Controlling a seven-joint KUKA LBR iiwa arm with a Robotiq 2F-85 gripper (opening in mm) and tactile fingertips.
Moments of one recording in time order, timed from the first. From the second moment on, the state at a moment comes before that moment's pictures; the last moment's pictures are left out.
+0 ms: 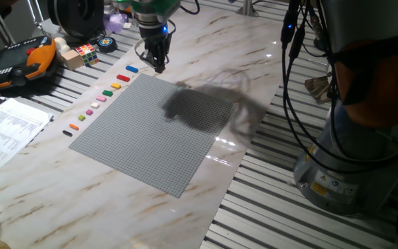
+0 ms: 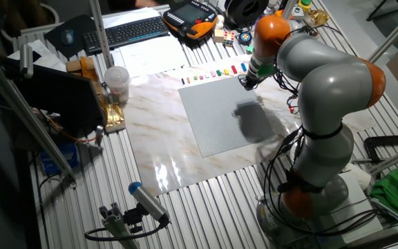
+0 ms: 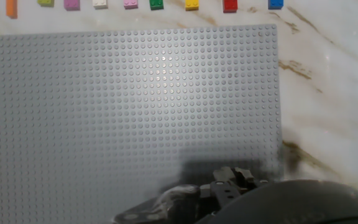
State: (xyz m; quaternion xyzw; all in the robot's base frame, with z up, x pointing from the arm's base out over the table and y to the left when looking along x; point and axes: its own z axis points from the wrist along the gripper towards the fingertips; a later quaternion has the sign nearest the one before) arm 0.563 -0.060 0.151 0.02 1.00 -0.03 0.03
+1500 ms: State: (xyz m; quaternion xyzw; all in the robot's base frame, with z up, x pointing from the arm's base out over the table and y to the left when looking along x) arm 0.615 -0.082 0.115 0.01 1.00 -0.01 0.04
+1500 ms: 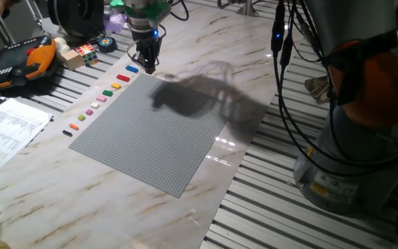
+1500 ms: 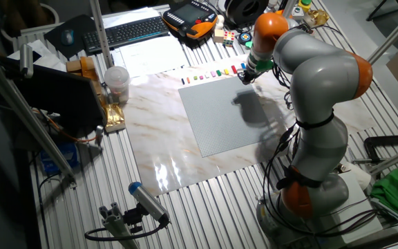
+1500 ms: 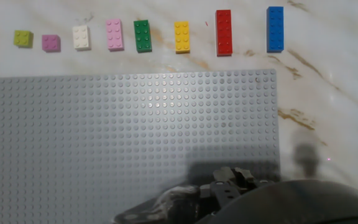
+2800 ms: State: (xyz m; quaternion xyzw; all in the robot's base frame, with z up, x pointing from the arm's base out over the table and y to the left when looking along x) arm 0.624 -0.086 0.101 0.03 1.00 -0.02 0.02
